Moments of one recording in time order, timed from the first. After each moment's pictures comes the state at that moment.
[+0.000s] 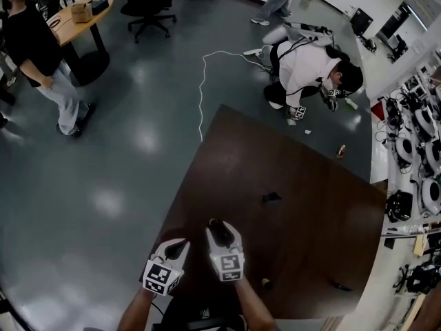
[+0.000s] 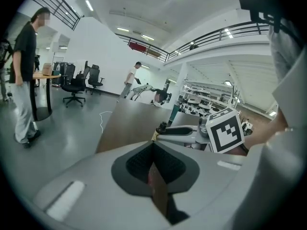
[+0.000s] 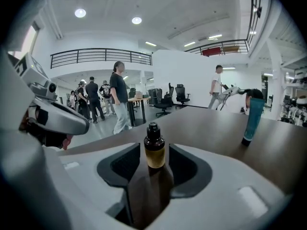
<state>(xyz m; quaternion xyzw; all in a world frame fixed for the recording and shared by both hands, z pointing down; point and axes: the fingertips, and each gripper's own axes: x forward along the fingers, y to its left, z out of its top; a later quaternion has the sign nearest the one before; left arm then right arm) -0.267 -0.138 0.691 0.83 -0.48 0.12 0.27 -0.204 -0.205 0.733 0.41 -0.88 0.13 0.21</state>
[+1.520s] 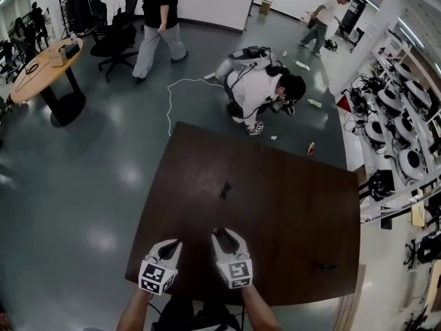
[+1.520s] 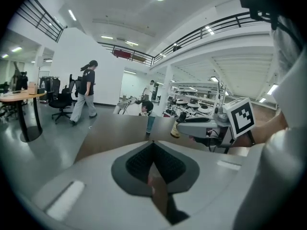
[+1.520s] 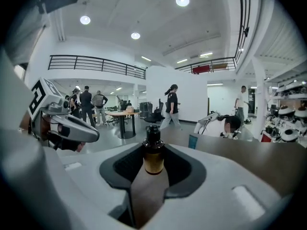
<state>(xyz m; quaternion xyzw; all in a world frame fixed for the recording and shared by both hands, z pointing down) -0.198 -0.119 0.625 0.86 -0.44 0.13 0.20 -0.087 -0.162 0.620 0.47 -0.87 0.08 0.15</state>
